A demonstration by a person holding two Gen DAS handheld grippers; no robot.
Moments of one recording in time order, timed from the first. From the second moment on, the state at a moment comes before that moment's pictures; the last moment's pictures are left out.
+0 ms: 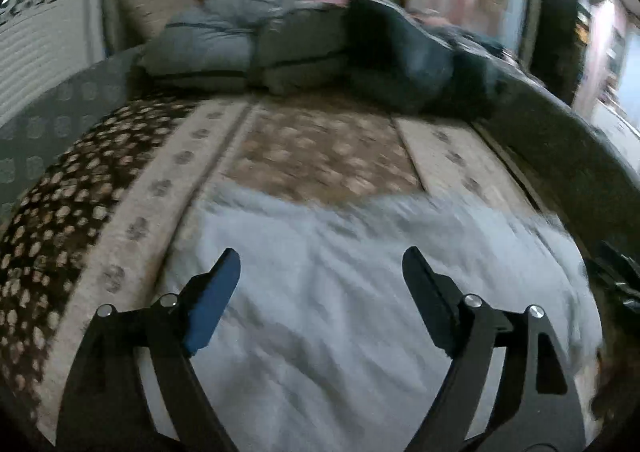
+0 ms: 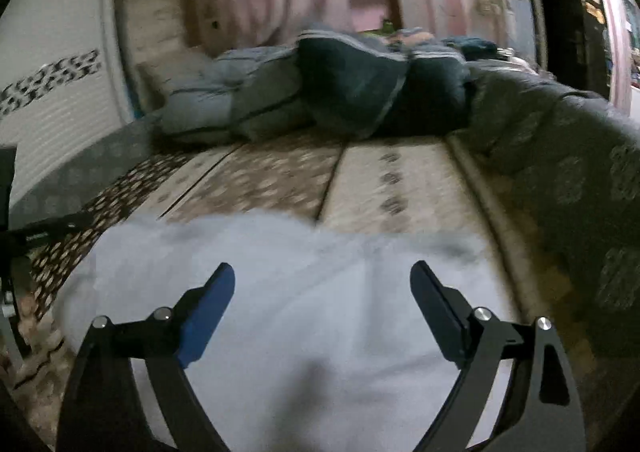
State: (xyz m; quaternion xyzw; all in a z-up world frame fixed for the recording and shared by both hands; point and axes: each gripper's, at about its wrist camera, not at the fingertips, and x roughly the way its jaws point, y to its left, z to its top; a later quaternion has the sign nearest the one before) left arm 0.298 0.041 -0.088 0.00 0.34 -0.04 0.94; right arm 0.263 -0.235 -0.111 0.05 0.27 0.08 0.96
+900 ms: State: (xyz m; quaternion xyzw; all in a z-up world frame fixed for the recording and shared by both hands) left arm 0.298 0.145 -0.138 0.01 0.39 0.05 0.92; right arm 0.226 -0.344 -0.158 0.06 0.34 -0.04 0.94
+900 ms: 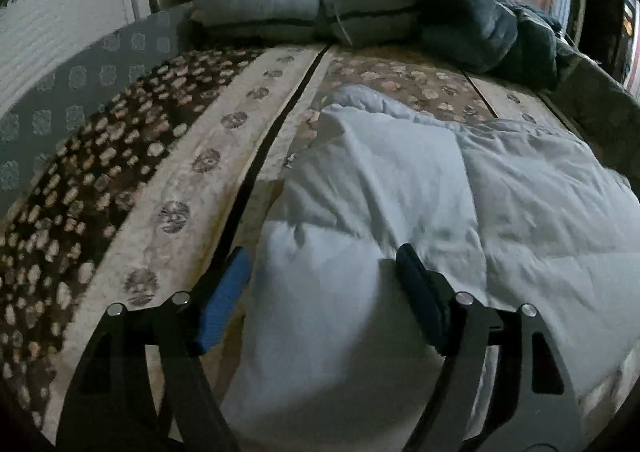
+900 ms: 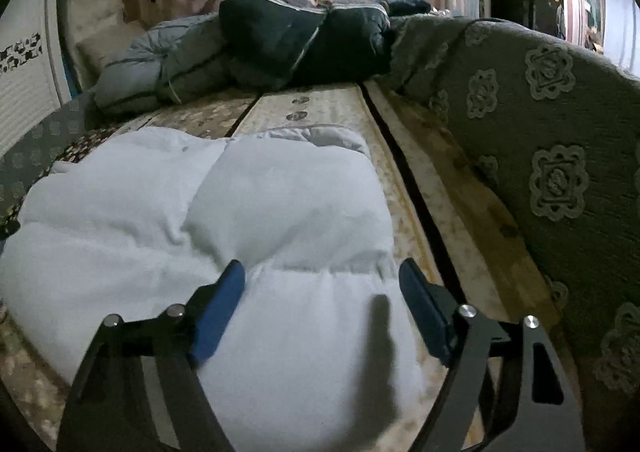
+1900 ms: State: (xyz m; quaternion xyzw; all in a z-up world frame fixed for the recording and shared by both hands) left arm 0.257 0.158 -0.143 0.03 0.43 0.03 0.90; right arm 0.181 -0.361 -0.173 0.10 0.38 -0.01 0.92
